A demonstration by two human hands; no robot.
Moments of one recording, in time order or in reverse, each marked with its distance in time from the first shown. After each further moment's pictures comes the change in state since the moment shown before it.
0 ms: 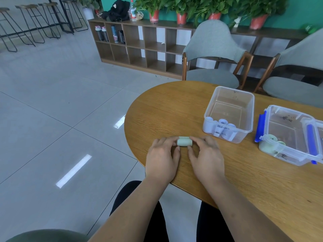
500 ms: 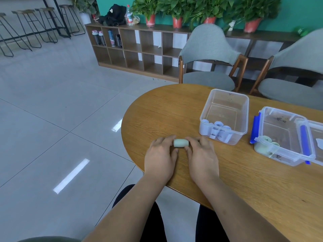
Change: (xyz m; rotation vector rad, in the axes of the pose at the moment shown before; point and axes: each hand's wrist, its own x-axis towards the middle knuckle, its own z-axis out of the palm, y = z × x) left_hand 0.014 0.003 -0.002 0.047 -0.077 -0.004; right_hand 0.006 0.001 0.009 -0.101 -0.020 -0.012
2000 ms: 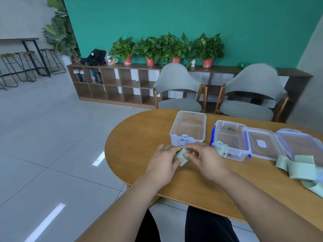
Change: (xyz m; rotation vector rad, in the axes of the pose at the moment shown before) left_hand -0.009 0.099 -0.026 -0.026 -0.194 0.354; right_hand -0.006 0.051 -0.146 0.218 -0.169 -0.144
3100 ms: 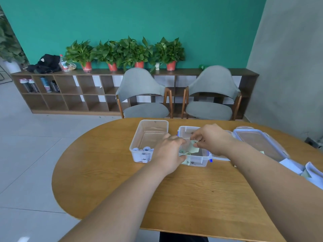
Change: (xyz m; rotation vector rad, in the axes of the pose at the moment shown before) left_hand 0.126 0.101 0.066 0.092 -0.146 0.222; right_hand 0.041 0.079 -0.163 -0.455 -0.198 0.245
